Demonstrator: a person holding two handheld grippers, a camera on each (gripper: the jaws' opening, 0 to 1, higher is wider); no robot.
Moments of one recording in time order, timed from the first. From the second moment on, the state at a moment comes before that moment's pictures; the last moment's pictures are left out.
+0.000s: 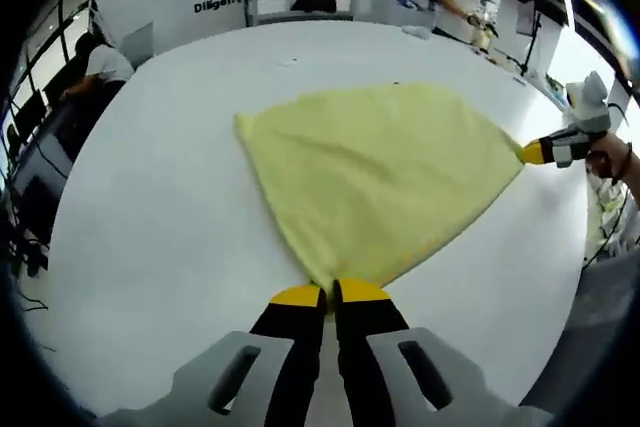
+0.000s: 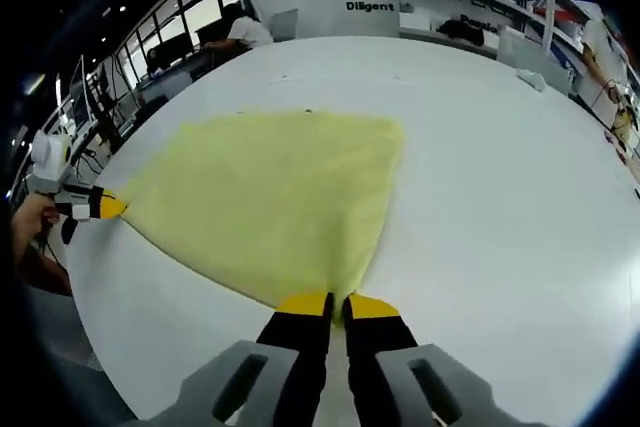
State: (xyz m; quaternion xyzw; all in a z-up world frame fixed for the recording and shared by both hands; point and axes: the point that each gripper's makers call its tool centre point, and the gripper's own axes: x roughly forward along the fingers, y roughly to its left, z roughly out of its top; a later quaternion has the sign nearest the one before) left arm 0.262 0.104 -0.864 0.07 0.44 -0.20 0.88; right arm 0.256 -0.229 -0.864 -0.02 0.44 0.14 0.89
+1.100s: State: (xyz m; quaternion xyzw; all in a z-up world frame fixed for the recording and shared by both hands) left arm 0.229 0.131 -0.864 0.05 0.42 -0.19 0.88; right arm 0.220 -0.204 -0.866 -0.05 0.43 0.16 0.89
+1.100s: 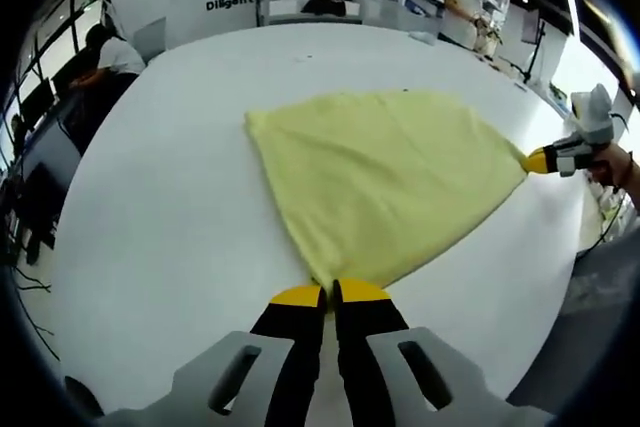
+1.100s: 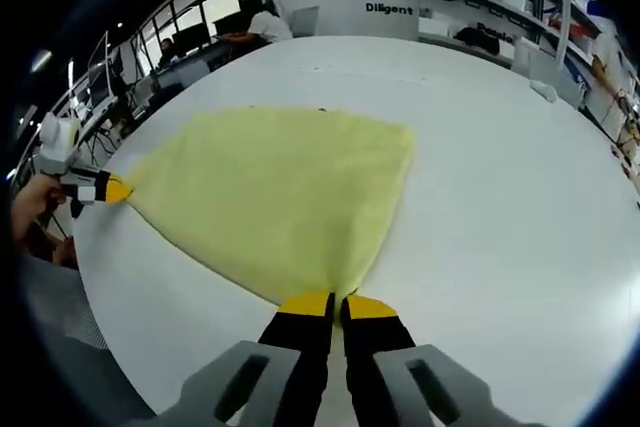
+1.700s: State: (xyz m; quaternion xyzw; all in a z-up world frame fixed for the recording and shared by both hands) left arm 0.228 0.130 -0.854 0.05 0.41 -0.18 0.89; right arm 0.222 -0.204 -0.857 -0.02 0.42 0.15 0.89
